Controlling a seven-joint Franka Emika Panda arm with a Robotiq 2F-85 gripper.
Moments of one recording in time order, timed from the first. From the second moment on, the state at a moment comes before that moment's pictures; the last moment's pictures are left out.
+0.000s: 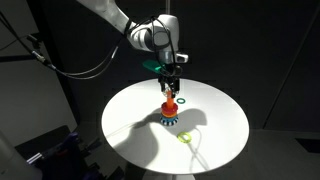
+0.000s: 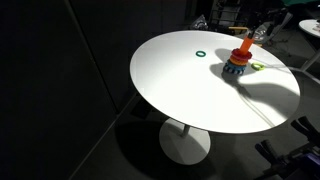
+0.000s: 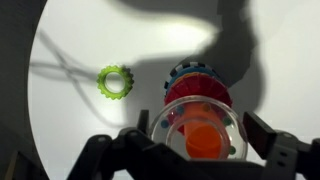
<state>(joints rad) -0.07 0.37 -0.09 -1.89 -0.05 2.22 0.12</state>
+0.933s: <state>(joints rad) -0.08 0.43 -0.09 -1.83 -0.01 2.15 0.12</state>
